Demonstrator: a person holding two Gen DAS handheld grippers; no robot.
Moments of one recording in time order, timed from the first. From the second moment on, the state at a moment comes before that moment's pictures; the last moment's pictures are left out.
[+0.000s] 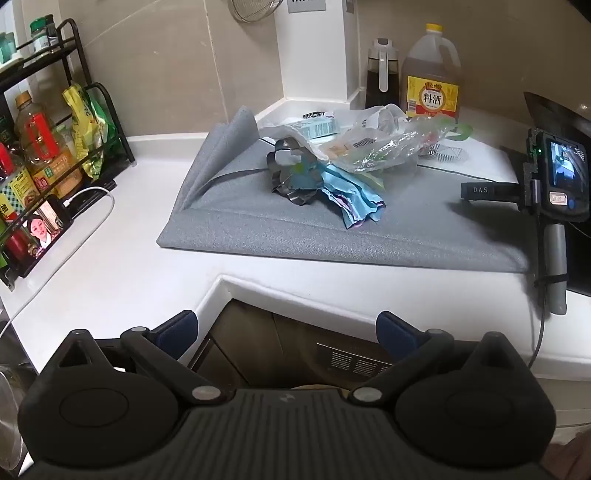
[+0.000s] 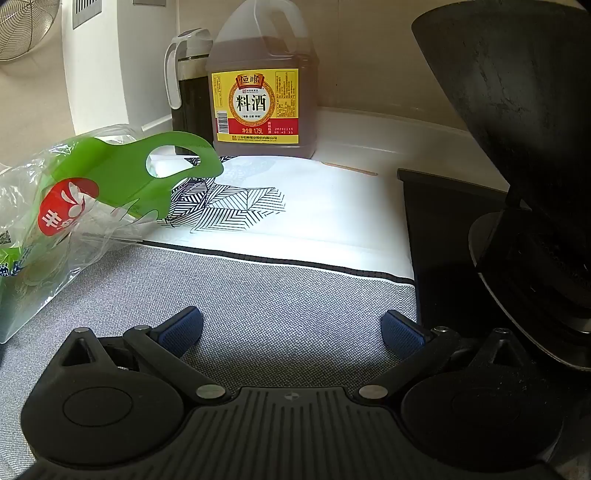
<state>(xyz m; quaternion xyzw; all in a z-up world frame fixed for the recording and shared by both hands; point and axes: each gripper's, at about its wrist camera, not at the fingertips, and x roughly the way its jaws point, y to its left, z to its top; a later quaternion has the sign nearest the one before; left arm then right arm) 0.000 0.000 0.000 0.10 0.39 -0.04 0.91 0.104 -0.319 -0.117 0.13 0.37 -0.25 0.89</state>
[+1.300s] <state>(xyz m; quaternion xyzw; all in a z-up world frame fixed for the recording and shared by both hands) -0.058 0.007 0.006 0.03 0.34 -0.02 0.94 0.077 -0.294 -0.095 0.01 0.32 -0.16 0.93</state>
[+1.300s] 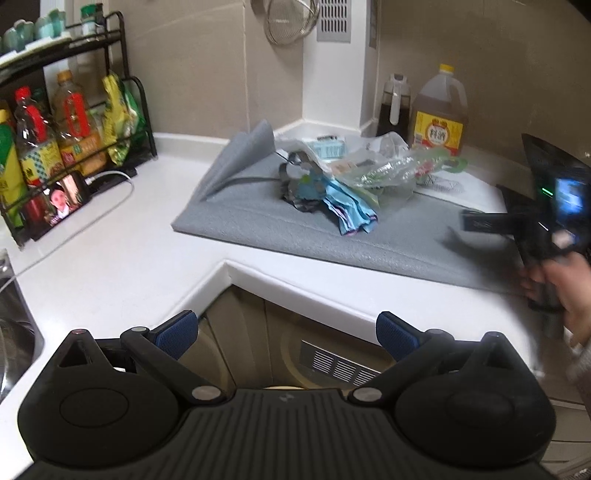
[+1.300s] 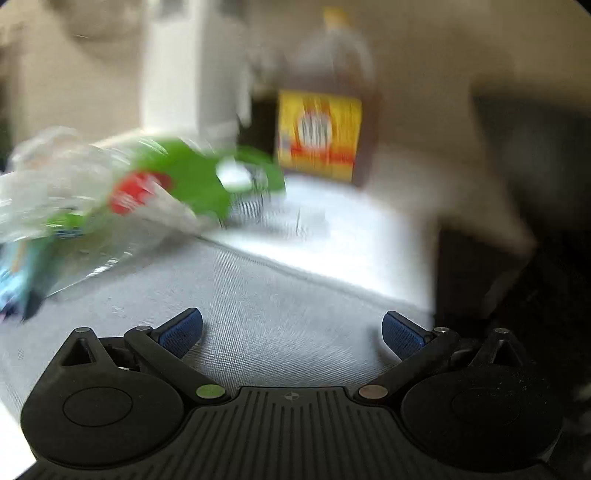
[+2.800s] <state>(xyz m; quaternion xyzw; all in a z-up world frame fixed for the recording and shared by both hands) -0.118 0.026 0.024 0.04 0.28 -0.02 0.96 -0.119 -0.226 0.114 -0.11 0.05 -0.01 0.99</state>
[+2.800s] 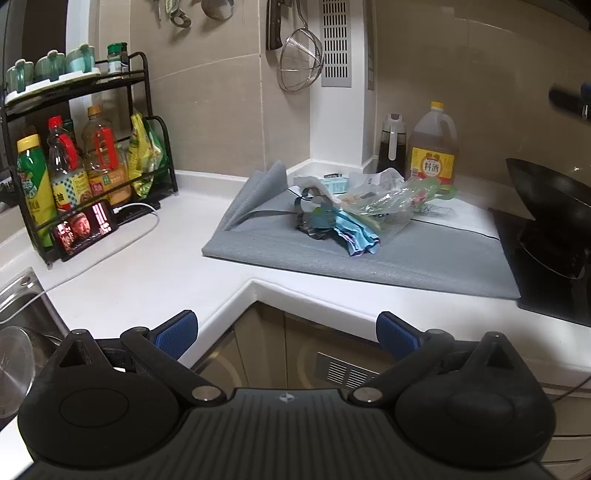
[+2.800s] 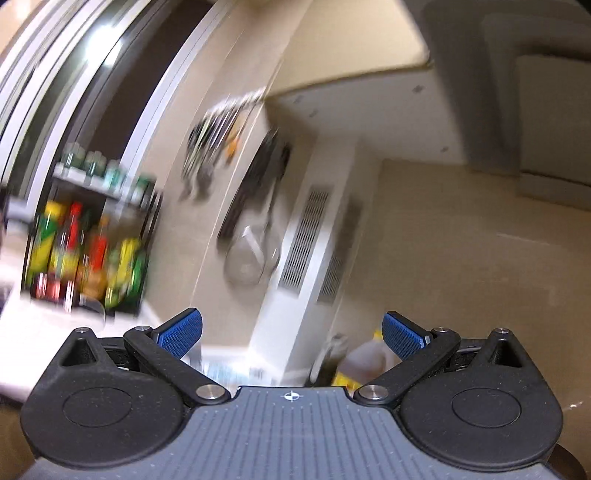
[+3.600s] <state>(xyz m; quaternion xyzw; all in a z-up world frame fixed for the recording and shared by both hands) -0.134 0.018 0.027 0.06 0.27 -0.01 0.96 -0.200 -0.196 0.138 -0.07 0.06 0.01 1.00</state>
